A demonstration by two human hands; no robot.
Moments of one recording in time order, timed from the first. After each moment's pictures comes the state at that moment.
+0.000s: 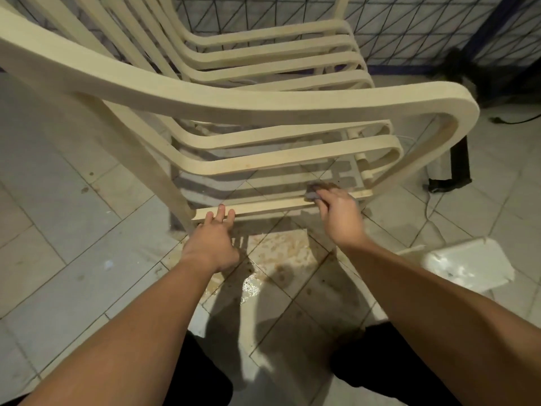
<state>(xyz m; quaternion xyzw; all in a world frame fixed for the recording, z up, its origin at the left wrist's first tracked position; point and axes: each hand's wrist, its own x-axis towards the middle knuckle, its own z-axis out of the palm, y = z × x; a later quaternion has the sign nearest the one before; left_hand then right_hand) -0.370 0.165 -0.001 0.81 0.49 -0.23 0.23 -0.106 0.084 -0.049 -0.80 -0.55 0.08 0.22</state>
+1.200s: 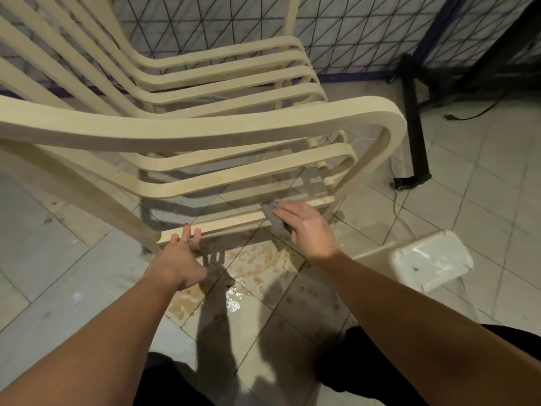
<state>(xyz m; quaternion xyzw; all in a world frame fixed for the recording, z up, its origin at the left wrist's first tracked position) -0.362 0.173 0.000 0.76 0.52 -0.26 0.29 -0.096 0.061 -0.046 -0.71 -0.66 0.05 0.24</state>
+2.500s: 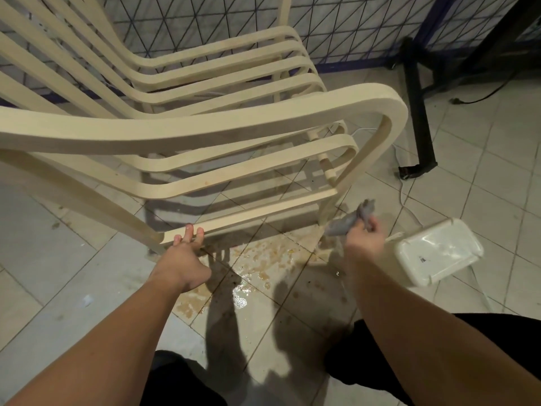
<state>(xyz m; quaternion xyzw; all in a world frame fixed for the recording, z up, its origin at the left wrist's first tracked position) -0.364 0.168 -0.002 0.76 0.53 -0.23 0.30 -0.069 0.015 -0.053 -0.81 0.09 0.21 0.55</state>
